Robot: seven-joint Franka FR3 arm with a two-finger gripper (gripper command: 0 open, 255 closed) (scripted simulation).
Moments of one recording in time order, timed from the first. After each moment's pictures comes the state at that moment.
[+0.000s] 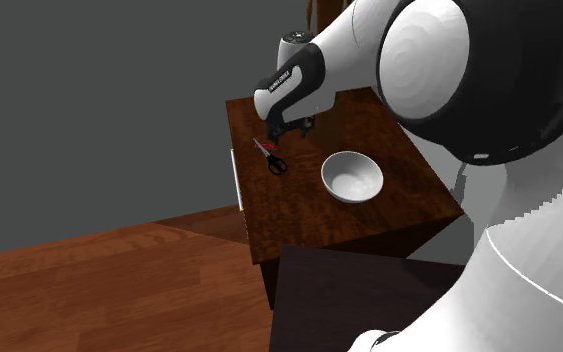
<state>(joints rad) 0.25 0.42 0.19 -2.02 -0.12 2.51 0.05</state>
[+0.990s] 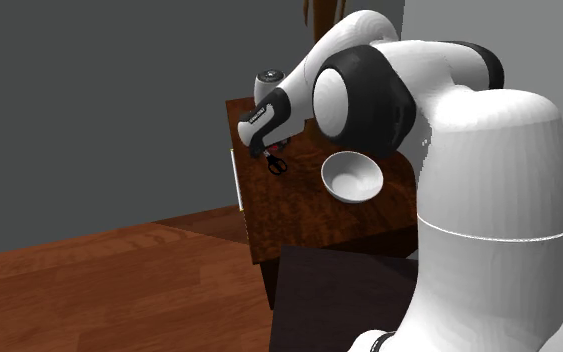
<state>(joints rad) 0.34 0.78 0.18 -1.76 -0.19 2.59 0.04</state>
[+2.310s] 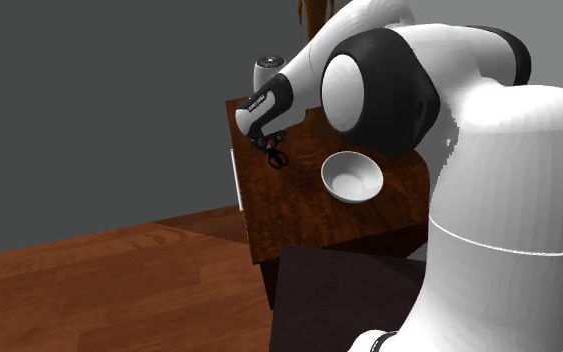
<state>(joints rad) 0.33 0.70 0.20 -1.78 -0.18 2.53 0.03</state>
